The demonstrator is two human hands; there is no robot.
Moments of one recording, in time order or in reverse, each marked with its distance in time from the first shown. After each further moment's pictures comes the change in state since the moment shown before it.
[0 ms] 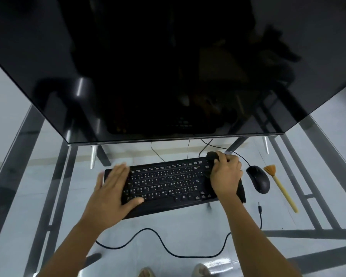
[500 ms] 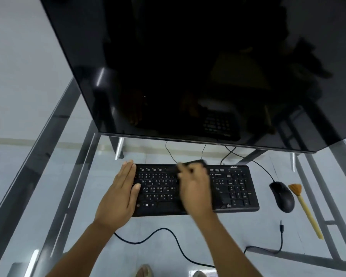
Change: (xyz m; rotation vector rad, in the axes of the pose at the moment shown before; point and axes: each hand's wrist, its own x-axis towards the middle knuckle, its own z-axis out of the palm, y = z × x) left_hand -0.026 -0.025 0.022 -0.260 0.229 -0.129; right_hand -0.070 -0.106 0.029 0.153 -0.212 -0.481
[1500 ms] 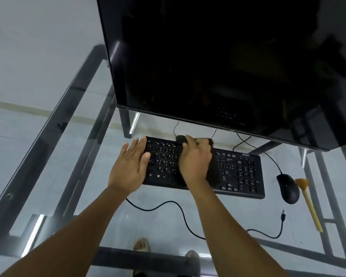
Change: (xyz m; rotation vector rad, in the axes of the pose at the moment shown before) left_hand 0.004 -0.004 -0.001 0.010 0.046 -0.105; right_hand 0.021 -0.043 0.007 0.039 0.020 0.224
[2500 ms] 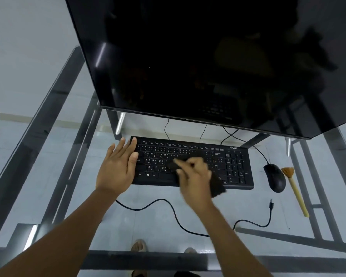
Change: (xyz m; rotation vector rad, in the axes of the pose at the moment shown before) left_hand -0.003 -0.002 0.003 0.093 0.005 0.048; right_hand -0.060 0.051 -0.034 0.052 -0.107 -0.168
